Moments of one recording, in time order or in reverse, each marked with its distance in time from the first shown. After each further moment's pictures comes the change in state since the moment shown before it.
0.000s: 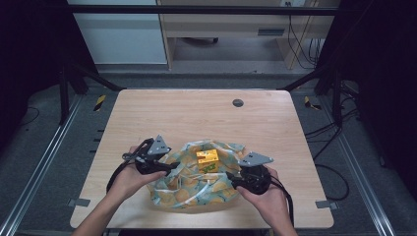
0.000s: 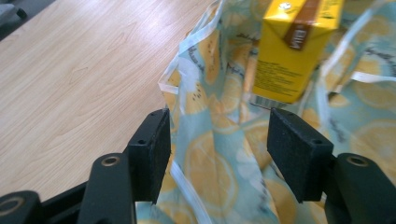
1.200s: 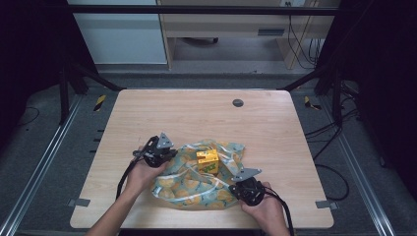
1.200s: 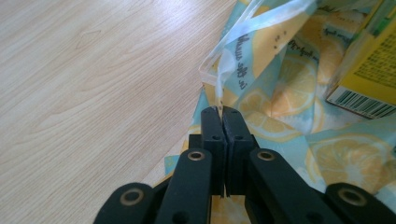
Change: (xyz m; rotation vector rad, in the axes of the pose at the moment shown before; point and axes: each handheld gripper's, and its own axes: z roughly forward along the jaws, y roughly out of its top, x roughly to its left) left arm 0.023 -0.022 0.051 0.035 0.075 -0.114; right arm 0.009 -0.045 0.031 0.195 0.115 -0.058
